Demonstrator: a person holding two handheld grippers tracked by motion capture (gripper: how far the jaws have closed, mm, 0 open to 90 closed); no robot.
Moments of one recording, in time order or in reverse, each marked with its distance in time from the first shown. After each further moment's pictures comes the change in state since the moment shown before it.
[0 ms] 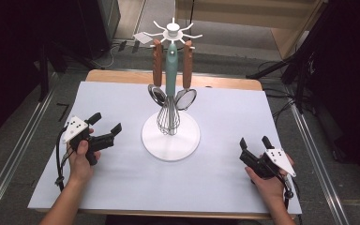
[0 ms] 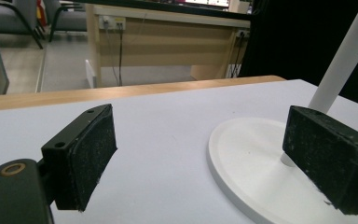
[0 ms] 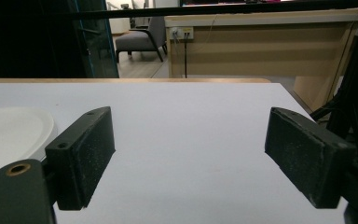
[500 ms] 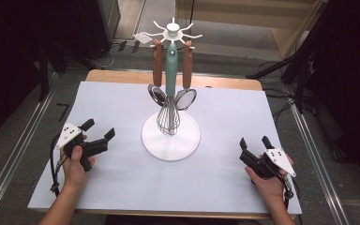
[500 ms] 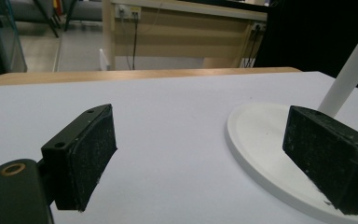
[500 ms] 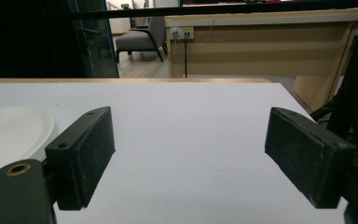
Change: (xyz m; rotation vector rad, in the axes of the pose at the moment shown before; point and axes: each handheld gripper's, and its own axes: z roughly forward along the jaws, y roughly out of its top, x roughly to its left) left arm 0.012 -0.015 -0.017 0.031 0.055 -0.027; right arm 0.000 0.000 0.000 0.000 0.002 0.002
